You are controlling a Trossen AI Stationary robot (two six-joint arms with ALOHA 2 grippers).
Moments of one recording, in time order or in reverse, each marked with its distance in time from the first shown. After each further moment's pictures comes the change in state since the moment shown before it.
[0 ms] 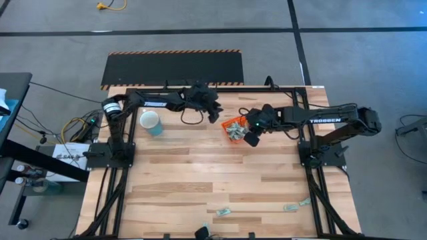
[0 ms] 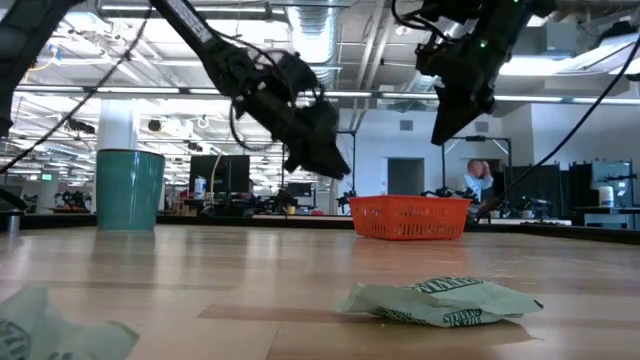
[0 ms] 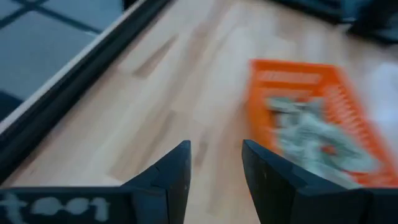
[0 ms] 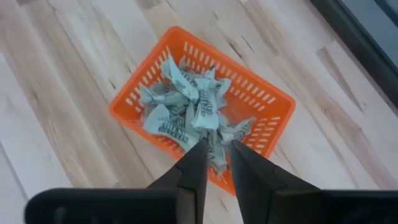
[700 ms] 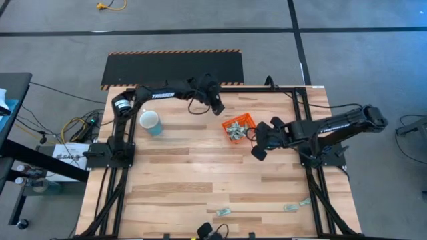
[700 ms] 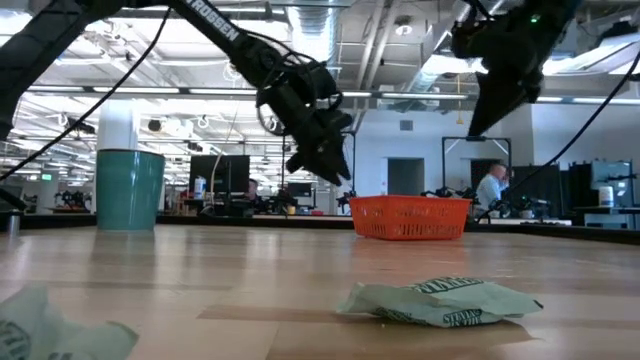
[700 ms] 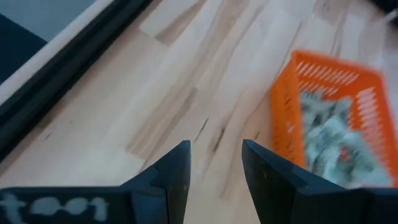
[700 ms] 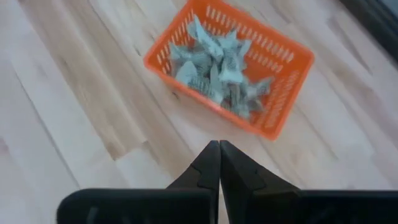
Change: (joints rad) left arm 0.028 0.137 0.339 -0.443 0.007 -0.091; right arm 0.271 -0.091 -0.070 -0.108 0.146 0.287
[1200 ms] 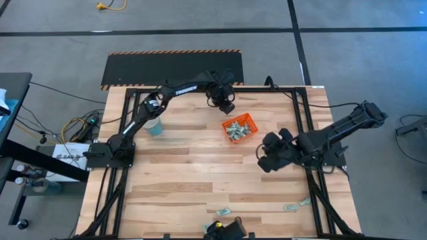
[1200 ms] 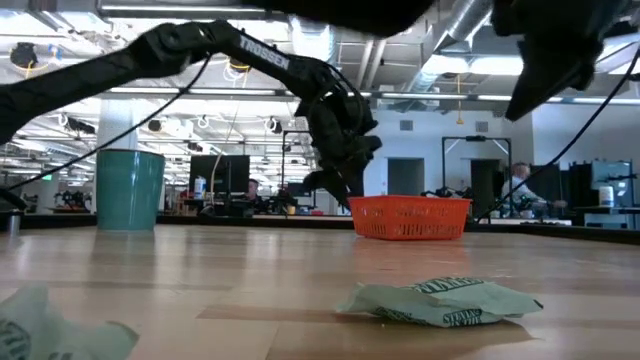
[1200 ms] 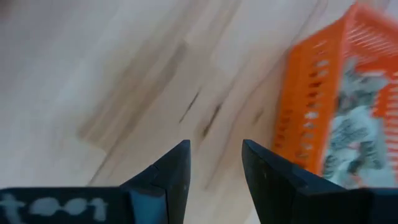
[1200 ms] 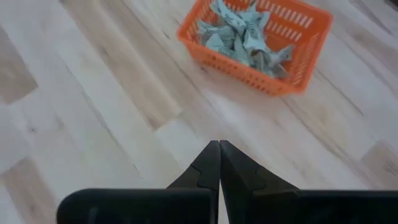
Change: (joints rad) left arm -0.003 0.463 0.773 -0.715 0.117 -0.018; right arm 0.266 -0.034 -0.001 -0.115 0.085 0.357
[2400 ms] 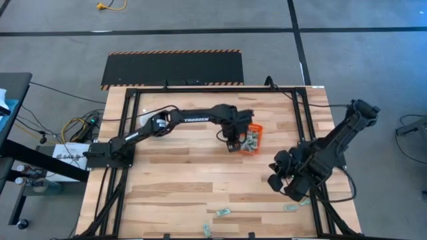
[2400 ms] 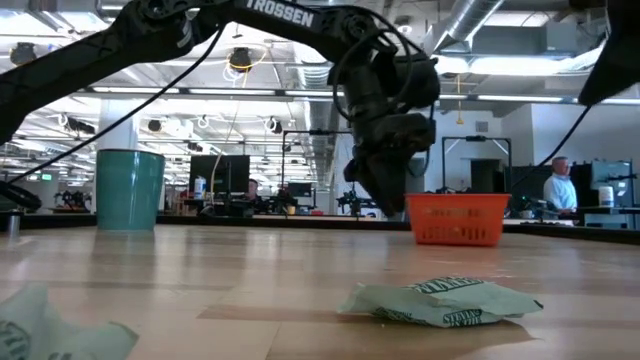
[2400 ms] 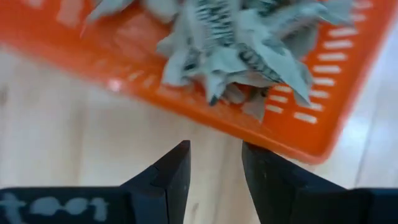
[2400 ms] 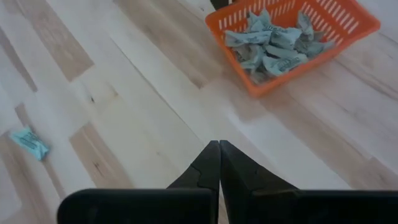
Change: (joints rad) left arm -0.354 0.028 0.041 -0.069 -0.141 0.127; right arm 0.391 0.073 0.002 -0.076 0.121 0.508
